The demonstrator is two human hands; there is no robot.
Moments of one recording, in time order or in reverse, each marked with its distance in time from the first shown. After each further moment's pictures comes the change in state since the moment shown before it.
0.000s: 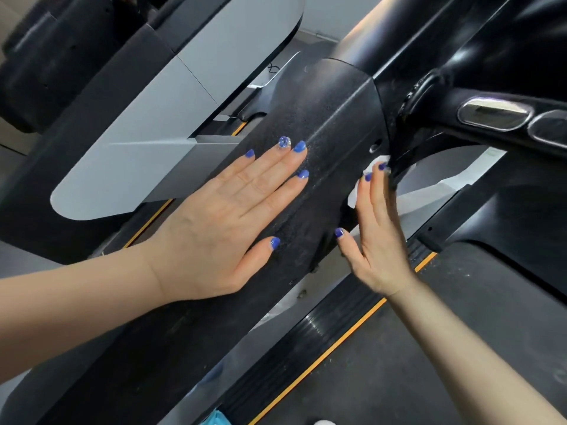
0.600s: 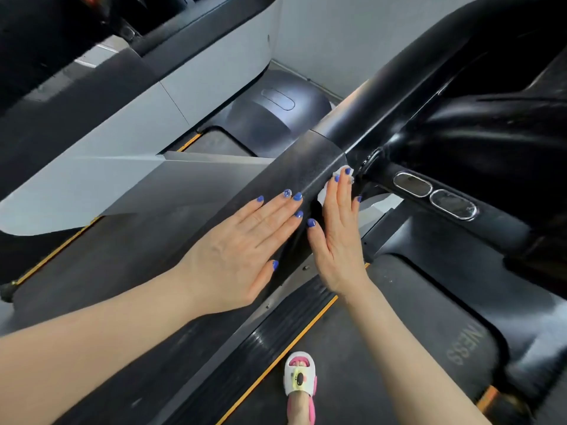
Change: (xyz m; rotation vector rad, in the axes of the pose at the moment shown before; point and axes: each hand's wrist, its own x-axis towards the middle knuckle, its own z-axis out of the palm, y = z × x) left_hand -0.004 -0.005 0.000 -0.036 0.001 0.021; right_hand 0.049 -0.082 -0.038 0.005 -0.022 0.252
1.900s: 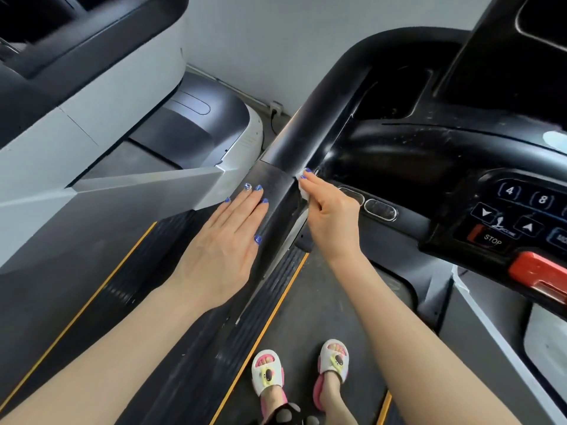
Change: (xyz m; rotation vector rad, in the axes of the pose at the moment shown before) left_hand 0.045 -0.032 0.016 -0.403 0.130 -0.100; right_hand 0.058 -0.041 -0.056 -0.392 0.412 0.076
